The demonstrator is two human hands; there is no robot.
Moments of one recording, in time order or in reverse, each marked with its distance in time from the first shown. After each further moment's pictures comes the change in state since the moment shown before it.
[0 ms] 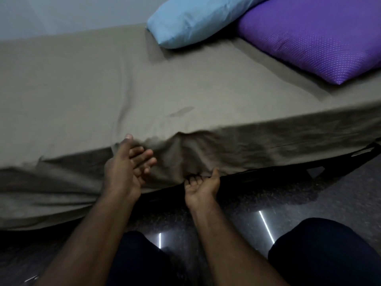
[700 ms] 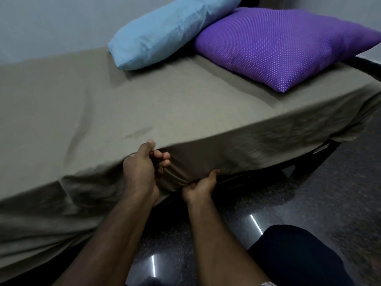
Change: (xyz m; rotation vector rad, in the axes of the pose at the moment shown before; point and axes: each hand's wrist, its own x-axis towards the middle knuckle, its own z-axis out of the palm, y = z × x) left_hand -0.014 -0.030 0.120 0.078 -0.139 0.177; right_hand 0.038 -0.081 0.009 0.196 -0.156 -0.132
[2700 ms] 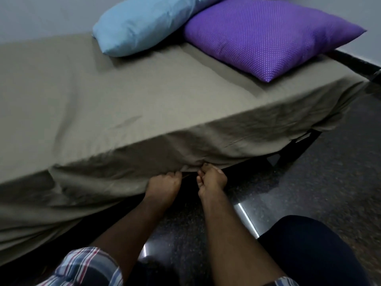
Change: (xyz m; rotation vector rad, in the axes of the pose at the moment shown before) left_hand 0.047 -0.140 -0.029 1.875 -0.420 1.089; right_hand 0.002 -0.056 -0.042 -0.539 0.361 -0.264
